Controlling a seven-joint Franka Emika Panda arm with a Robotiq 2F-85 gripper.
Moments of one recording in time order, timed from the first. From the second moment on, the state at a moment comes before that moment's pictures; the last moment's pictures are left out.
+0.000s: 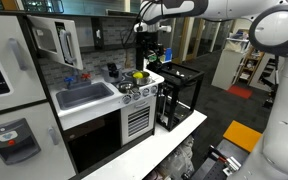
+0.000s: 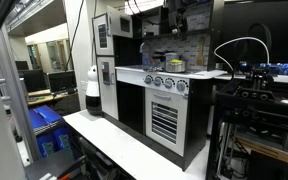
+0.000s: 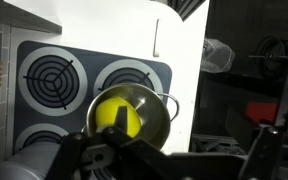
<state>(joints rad) 0.02 0.22 0.05 -1.44 -0.20 1.70 -1.63</state>
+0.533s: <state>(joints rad) 0.02 0.22 0.05 -1.53 -0.18 1.86 -1.62</state>
